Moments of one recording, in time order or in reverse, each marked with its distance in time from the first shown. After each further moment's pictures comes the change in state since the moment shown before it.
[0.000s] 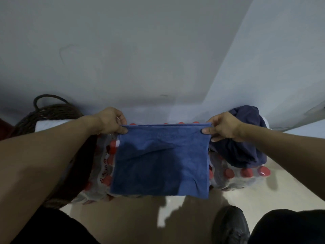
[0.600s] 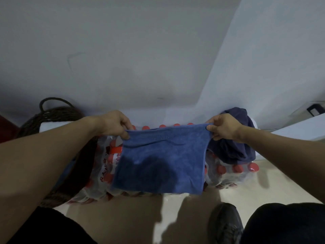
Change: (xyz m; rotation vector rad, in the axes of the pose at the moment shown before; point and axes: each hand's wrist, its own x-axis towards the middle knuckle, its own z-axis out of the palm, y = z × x) left_hand -0.038 0.028 -0.005 0.060 -0.164 0.097; right_hand -0.026 0.009 -0.015 -0.150 0.148 -0.081
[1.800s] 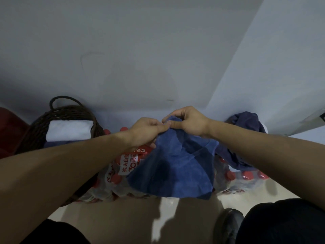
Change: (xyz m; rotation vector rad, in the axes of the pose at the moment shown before) left_hand -0.010 0.048 0.054 -0.743 0.081 0.073; right_hand -0.008 -0.119 0.077 0.193 -0.285 -0.358
